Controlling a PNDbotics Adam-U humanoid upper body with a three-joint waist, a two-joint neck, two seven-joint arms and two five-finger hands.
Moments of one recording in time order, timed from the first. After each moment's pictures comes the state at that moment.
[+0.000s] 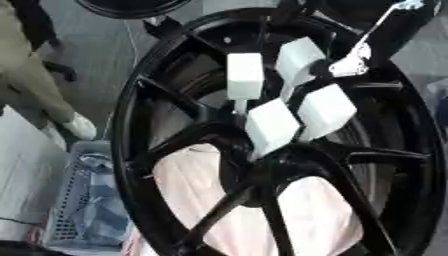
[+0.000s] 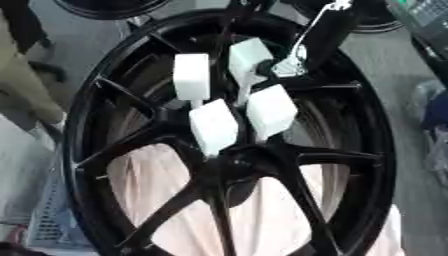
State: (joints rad) left arm -0.11 0.49 0.03 -1.98 0.21 -0.17 0.26; right arm -1.21 -0.80 0.48 -1.56 0.21 -0.10 0.86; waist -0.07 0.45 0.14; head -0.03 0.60
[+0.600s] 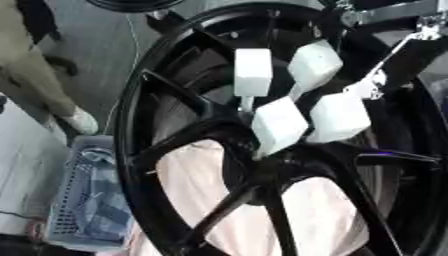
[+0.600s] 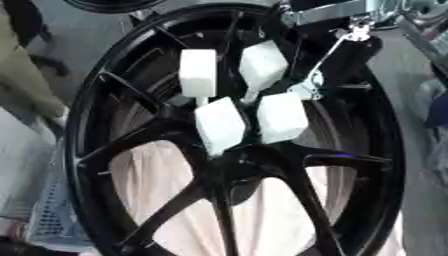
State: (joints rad) left arm -0.12 0.49 0.03 -1.98 0.21 -0.17 0.26; right arm -1.09 -0.89 0.46 -1.69 0.19 -0.08 0.87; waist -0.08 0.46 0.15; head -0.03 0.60
